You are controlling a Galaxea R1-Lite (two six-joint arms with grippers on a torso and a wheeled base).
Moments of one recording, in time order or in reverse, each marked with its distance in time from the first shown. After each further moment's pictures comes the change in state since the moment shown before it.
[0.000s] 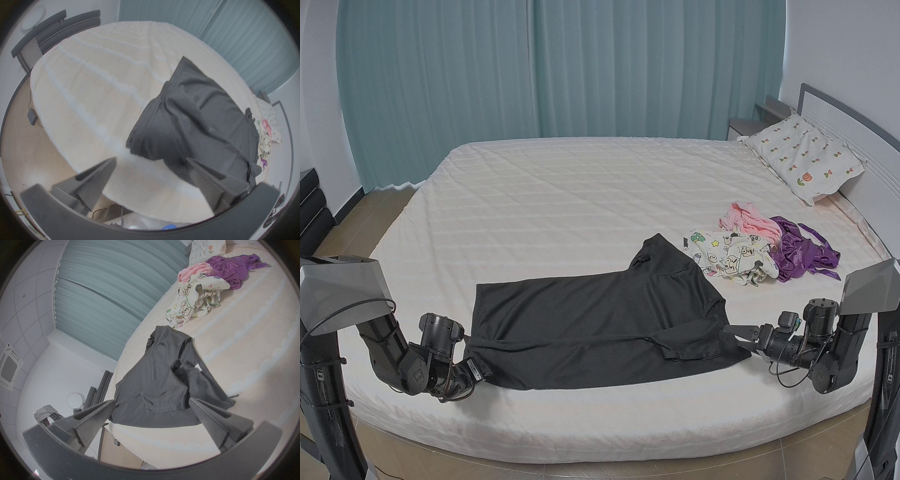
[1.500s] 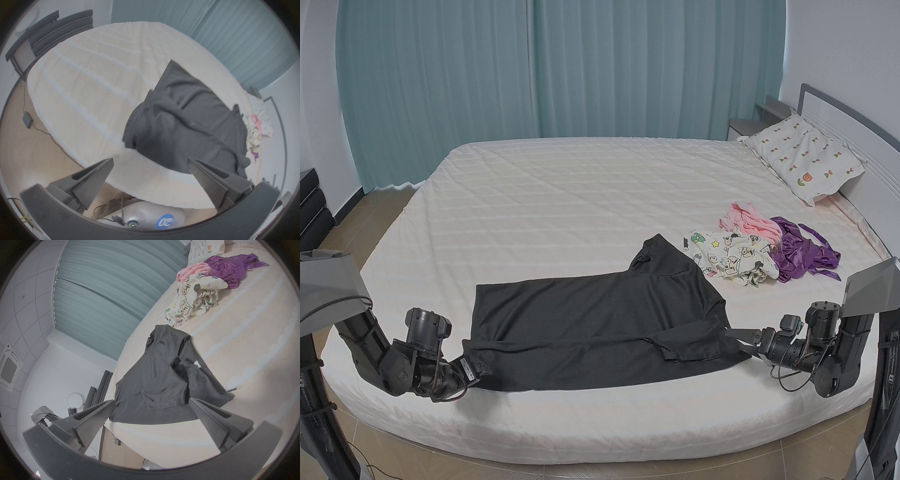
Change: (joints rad) left arm 0.008 -0.128 0.069 0.032 -0.071 0.042; right arm 0.000 -0.011 0.050 -0.031 -0.001 0.003
